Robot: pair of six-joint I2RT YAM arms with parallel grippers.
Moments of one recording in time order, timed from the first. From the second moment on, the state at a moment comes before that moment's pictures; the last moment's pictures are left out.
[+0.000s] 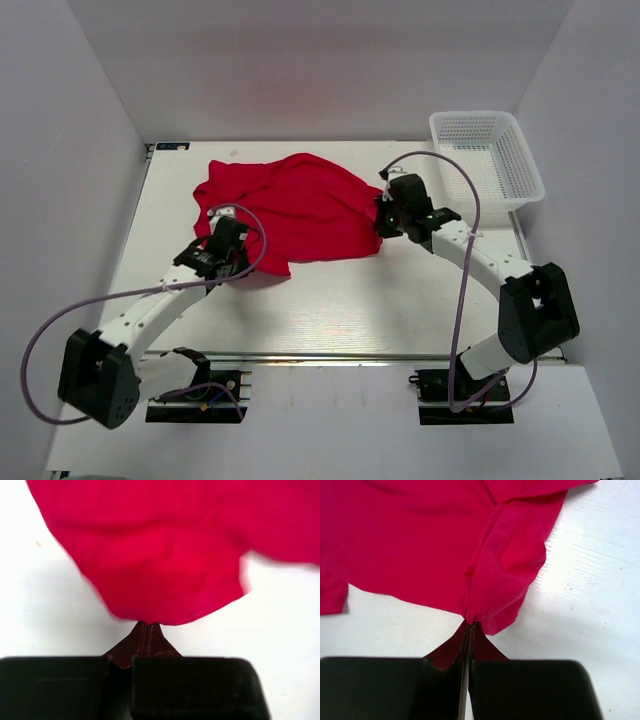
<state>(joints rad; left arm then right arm) -0.46 1.19 0.76 -0.59 -0.27 -0.61 0.50 1.51 1.05 -0.29 -0.03 0.24</state>
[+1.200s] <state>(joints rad) -0.46 1.02 1.98 -0.51 -0.50 -0.12 0.35 0.98 1.65 -0.42 0.18 0.25</state>
